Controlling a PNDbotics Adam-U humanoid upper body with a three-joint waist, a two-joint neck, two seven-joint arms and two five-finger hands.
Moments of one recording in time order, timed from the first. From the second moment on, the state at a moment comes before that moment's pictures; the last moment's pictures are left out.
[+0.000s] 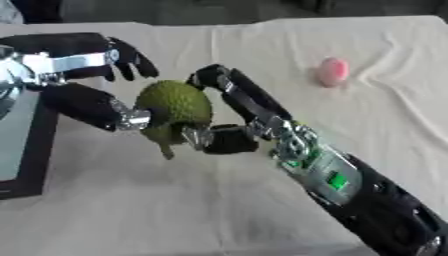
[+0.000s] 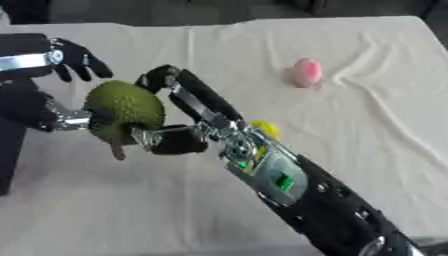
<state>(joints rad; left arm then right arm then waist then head) -0.86 0.76 -0.49 -1.89 -0.43 0.43 -0.80 -0.72 -0.29 0.62 -1.71 0.15 0.00 -0.05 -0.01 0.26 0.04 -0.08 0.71</state>
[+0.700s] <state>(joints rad) -0.87 0.72 -0.50 -1.86 -0.31 0.45 -0.79 -0.71 -0.29 0.62 -1.71 0.14 0.01 -0.03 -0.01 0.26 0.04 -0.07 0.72</state>
